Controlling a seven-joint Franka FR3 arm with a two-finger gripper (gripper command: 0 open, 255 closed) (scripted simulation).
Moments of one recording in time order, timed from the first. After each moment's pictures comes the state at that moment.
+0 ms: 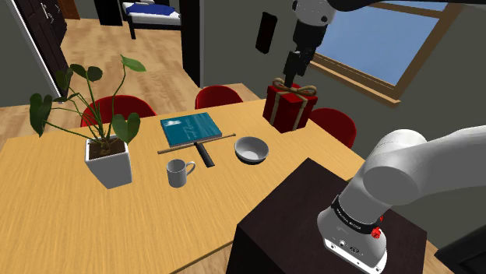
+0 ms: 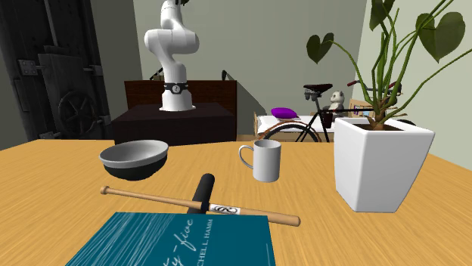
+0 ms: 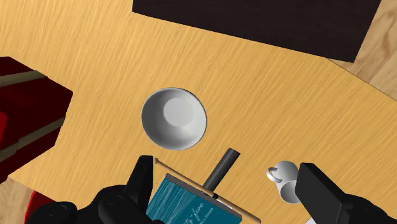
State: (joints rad) arm 0.00 -0.77 0.04 -2.42 -0.10 1.72 -0.12
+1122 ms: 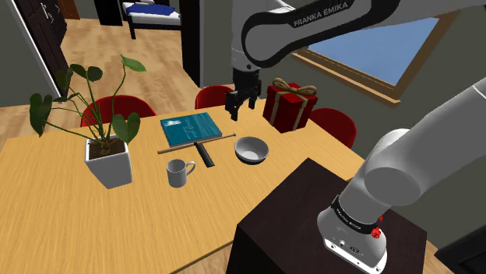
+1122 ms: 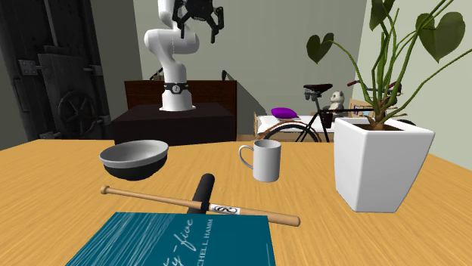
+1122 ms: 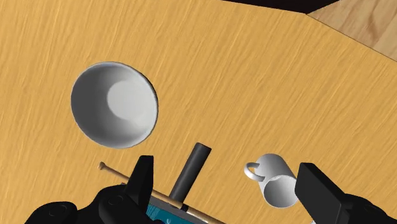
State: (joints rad) arm 0.03 -0.31 0.20 -2.38 -0.03 2.04 0.15
